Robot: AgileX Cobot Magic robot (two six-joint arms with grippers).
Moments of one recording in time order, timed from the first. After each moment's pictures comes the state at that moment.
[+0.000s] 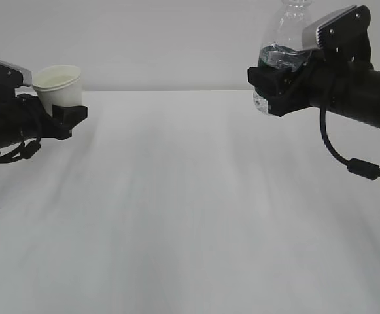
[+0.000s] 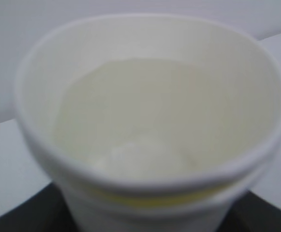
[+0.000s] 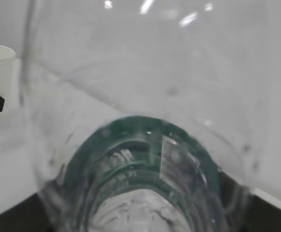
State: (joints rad) left arm 0.00 2.05 -0.97 0.68 -0.85 -0.38; right arm 0.15 1.72 -0.87 -0.68 -0.74 0.30
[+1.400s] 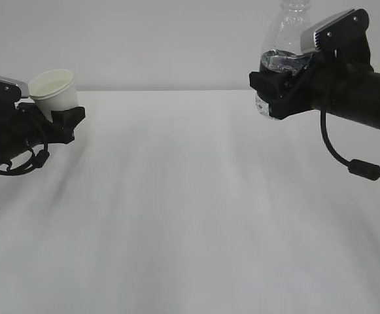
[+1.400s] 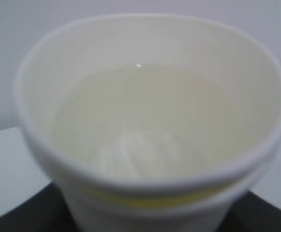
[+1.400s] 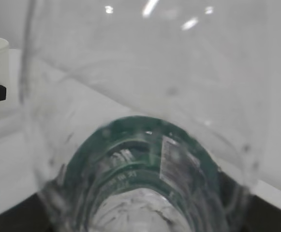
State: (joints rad) left arm 0.00 2.18 -0.97 0.49 -1.05 -0.26; right arm 0.15 1.72 -0.87 -0.68 -0.70 0.30
